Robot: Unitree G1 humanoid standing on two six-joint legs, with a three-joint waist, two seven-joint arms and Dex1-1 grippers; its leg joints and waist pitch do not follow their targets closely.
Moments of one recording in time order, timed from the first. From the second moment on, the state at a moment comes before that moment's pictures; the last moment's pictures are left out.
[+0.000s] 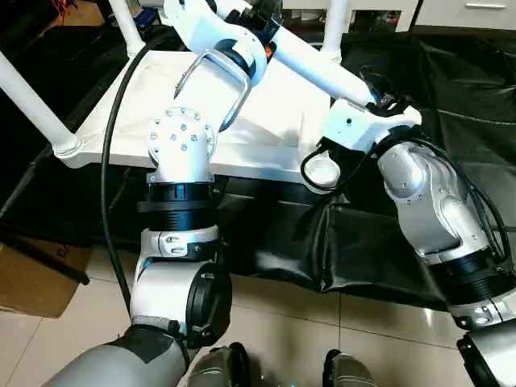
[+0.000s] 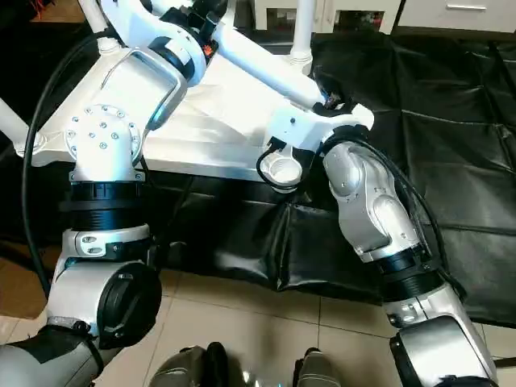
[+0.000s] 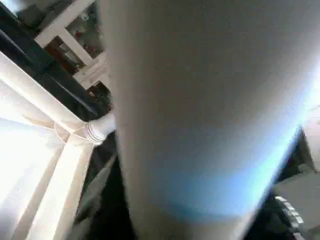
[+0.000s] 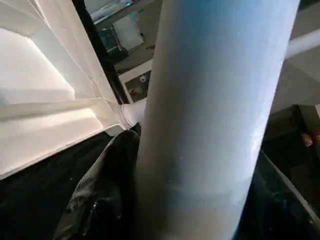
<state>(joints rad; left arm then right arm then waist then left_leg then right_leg) -1.09 -0.15 0.35 0.21 -0.94 0.57 0.33 -0.68 -0.44 0.28 0.14 -0.68 0.24 0.16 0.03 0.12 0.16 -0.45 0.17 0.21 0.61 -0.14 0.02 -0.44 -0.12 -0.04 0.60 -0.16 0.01</state>
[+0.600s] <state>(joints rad) -0.82 -0.09 0.14 -0.08 -1.07 0.85 0.04 -0.71 -0.38 0.00 0.20 -0.40 0.32 0.18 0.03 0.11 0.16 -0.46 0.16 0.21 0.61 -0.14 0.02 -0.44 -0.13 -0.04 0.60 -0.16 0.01</state>
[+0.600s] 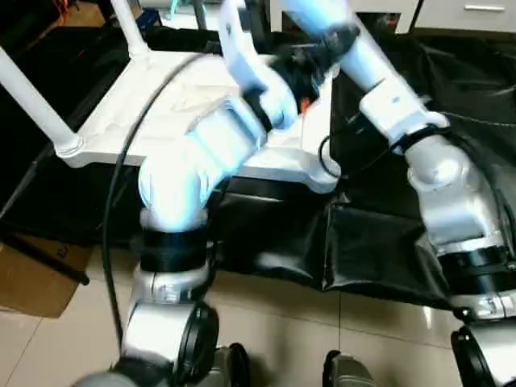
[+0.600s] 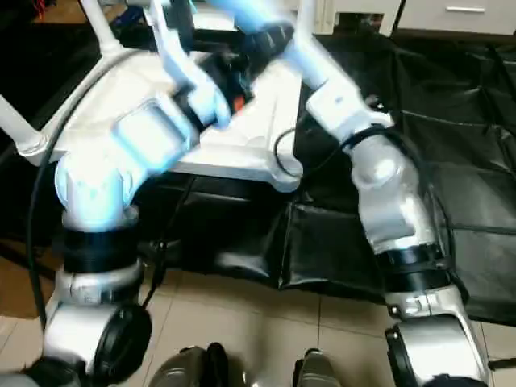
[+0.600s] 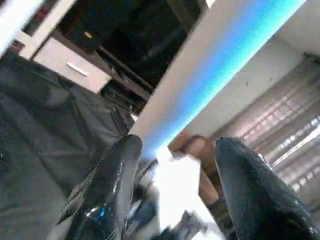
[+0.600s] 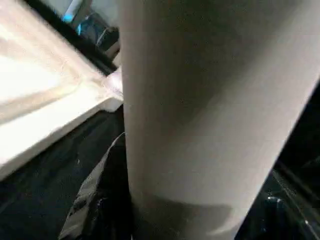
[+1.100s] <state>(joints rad) -0.75 0.10 0.15 0.01 -0.62 0.52 0.10 -0.54 -0.33 -0.03 -0.12 -0.11 0.50 0.43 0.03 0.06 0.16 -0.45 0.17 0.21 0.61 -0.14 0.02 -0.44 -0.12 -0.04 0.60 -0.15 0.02</state>
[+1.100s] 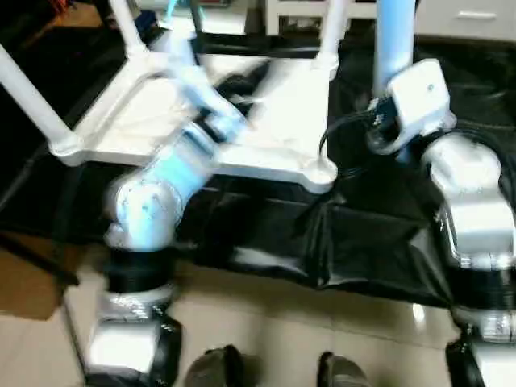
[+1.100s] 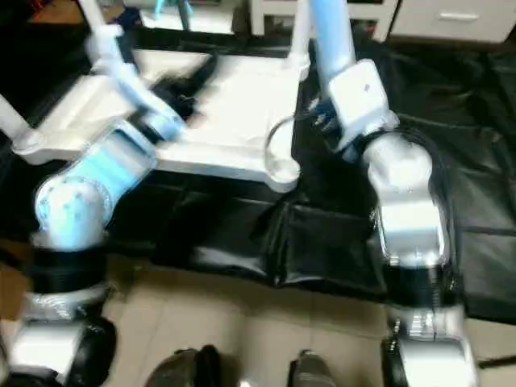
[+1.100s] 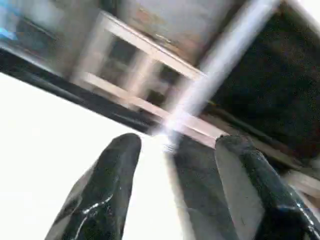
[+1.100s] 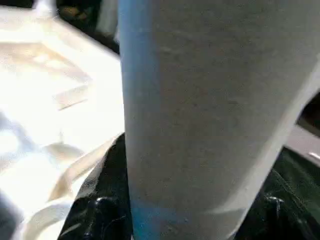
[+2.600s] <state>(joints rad) -0.31 0.28 -0.06 -0.19 -0.22 0.43 0.04 -0.37 -0.51 -0.48 -0.24 0.62 1.04 0.79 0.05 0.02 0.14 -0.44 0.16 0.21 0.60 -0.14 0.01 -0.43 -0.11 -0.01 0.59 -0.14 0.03</state>
